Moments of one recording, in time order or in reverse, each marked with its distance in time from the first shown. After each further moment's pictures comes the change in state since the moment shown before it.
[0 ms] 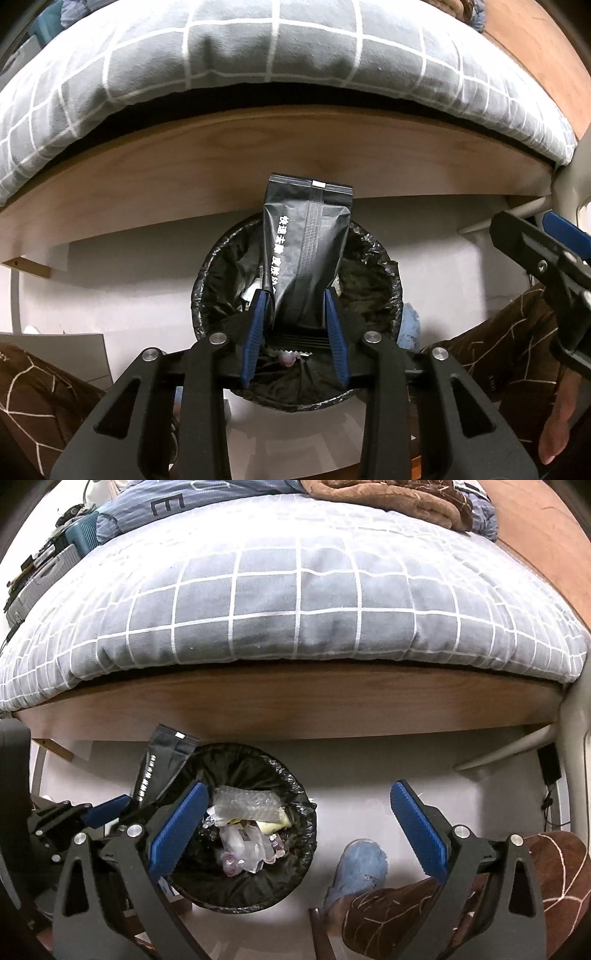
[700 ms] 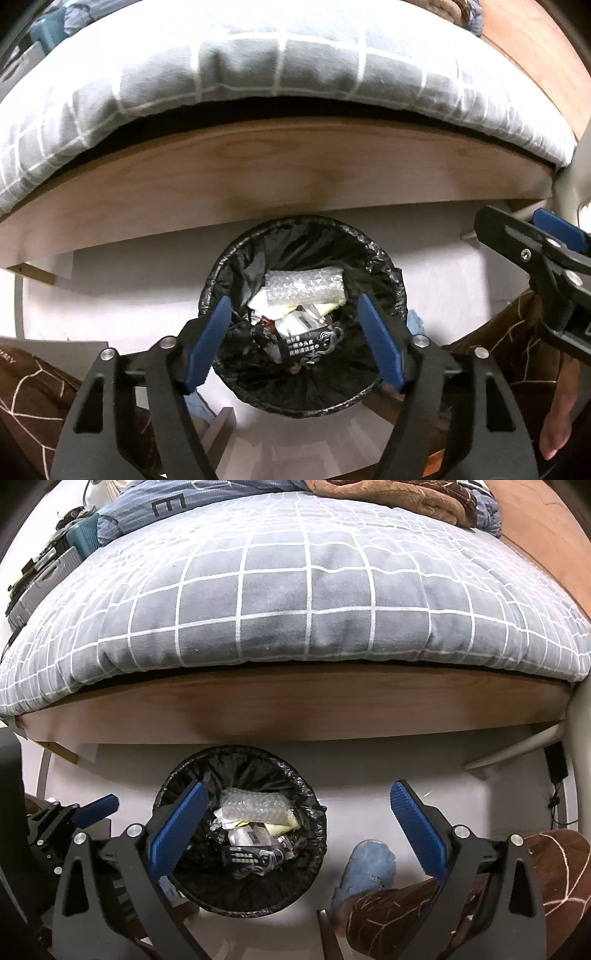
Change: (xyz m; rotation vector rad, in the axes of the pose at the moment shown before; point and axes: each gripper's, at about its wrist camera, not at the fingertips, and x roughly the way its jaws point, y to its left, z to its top) left arm -0.012 0.008 -0.002 0.000 -0.046 0.018; right arm 0.005 0.005 0.005 0.005 0.001 0.021
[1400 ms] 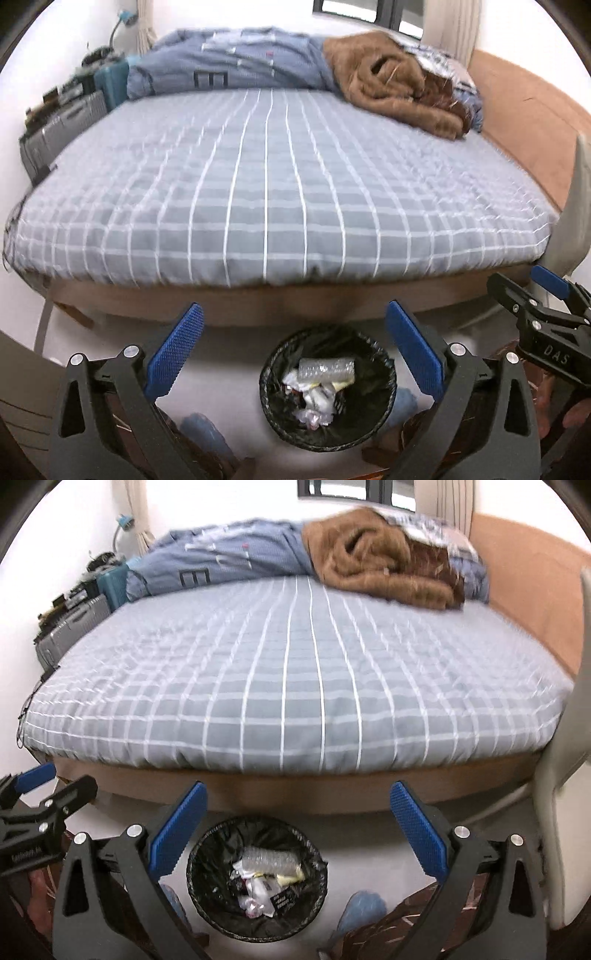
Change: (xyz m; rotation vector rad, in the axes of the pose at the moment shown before) left arm -0.194 0.045 0.030 -0.066 -0.392 0.054; right arm -0.145 0.018 0.036 -0.043 -0.295 0.008
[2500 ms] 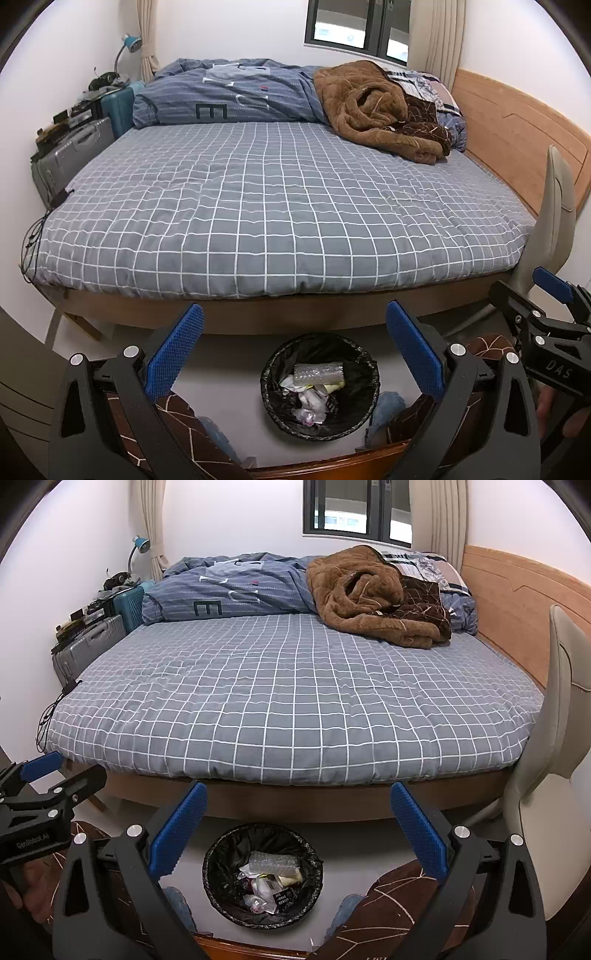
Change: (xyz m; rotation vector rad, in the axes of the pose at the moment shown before) left arm -0.084 -0.002 0.000 0.004 -0.066 -0.020; right arm -0.101 0.010 0.003 -0.015 -0.082 -0.012
